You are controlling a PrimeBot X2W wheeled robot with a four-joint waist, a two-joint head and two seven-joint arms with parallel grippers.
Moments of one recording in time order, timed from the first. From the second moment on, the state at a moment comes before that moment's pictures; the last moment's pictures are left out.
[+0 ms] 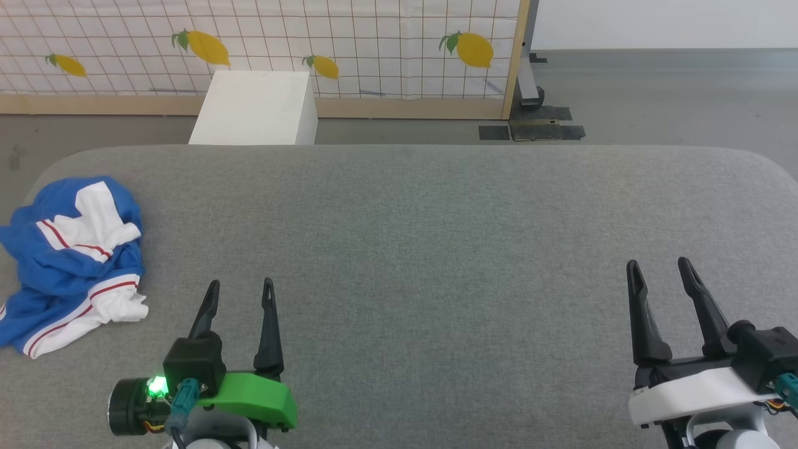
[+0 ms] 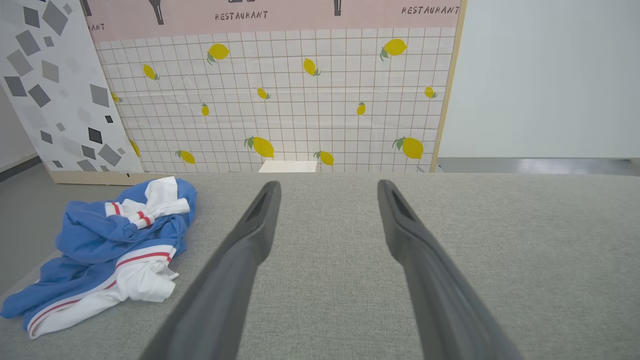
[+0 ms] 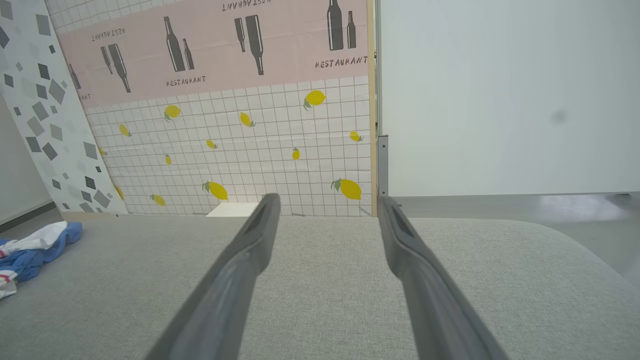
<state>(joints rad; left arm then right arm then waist) 0.02 0.05 -0.07 -0.01 -0.05 0.06 -0.16 0.05 -0.05 -0.05 -0.06 0.16 0.13 -0.16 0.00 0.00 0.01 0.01</state>
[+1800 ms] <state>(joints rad) 0.02 0.05 -0.11 0.02 -0.09 0.10 -0.26 0.09 -0.05 -0.04 -0.04 0.17 0.13 -0.26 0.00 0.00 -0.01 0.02</state>
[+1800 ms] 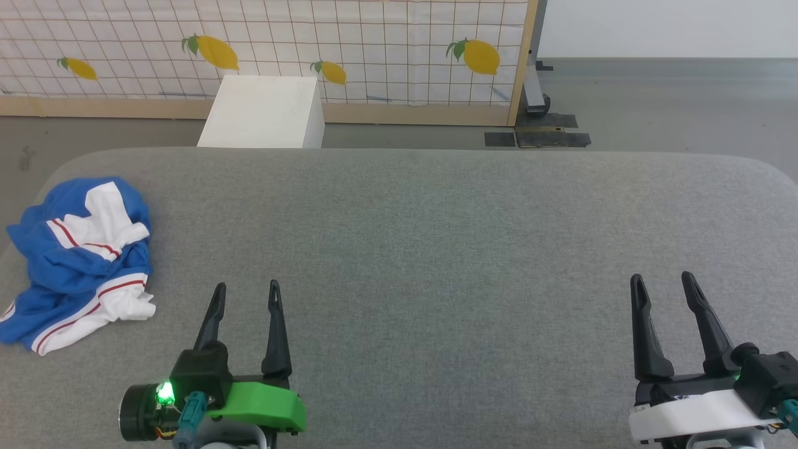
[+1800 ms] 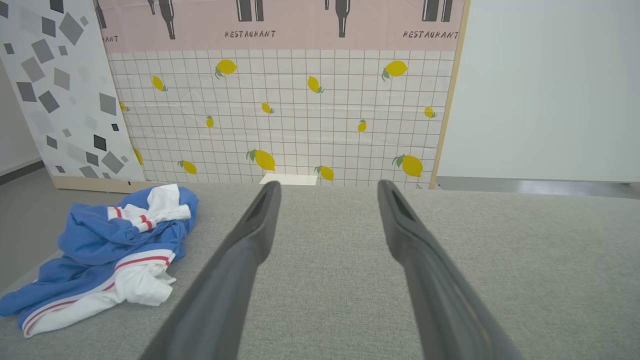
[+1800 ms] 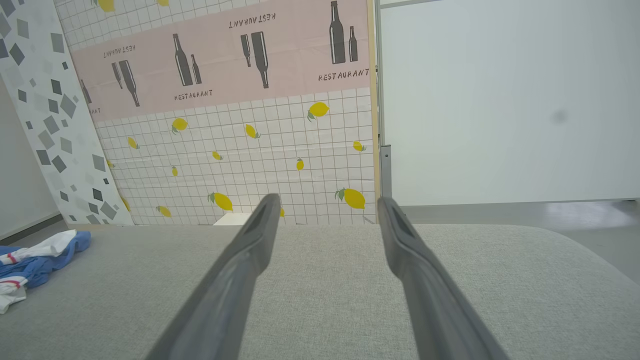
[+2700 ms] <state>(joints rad) -0.01 0.05 -0.10 0.05 -0.09 0.10 -0.26 0.09 -0.05 -0.05 -0.04 0.15 0.13 -0.26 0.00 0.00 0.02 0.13</state>
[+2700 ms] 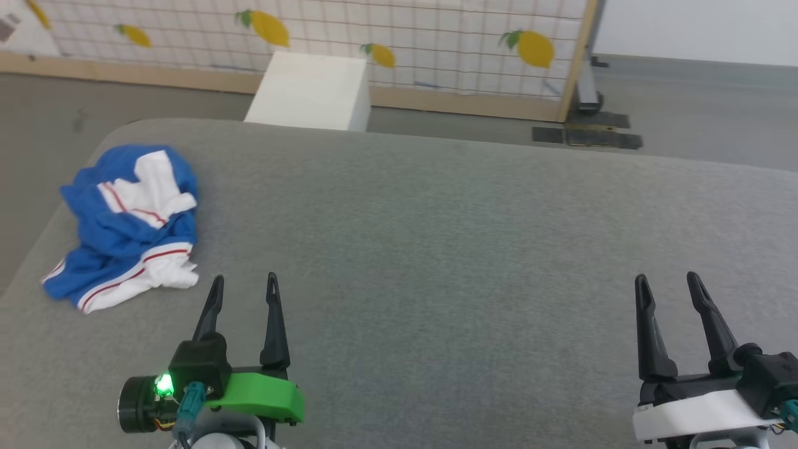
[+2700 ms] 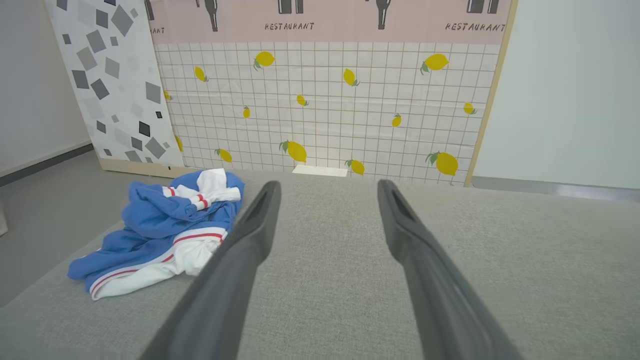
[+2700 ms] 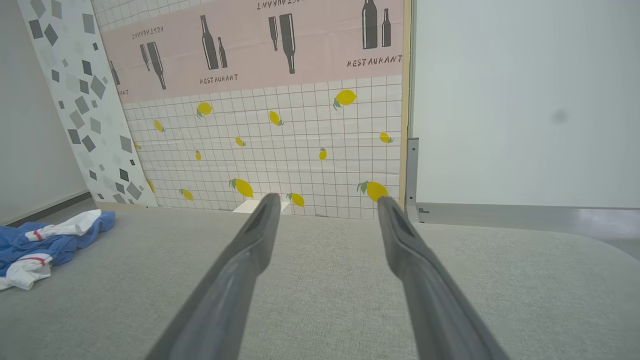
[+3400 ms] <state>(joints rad) -0.01 0.05 -0.04 0.05 -0.12 0.13 -0.26 0.09 -0.05 -0.06 -0.04 0.10 0.13 -0.26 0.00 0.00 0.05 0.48</state>
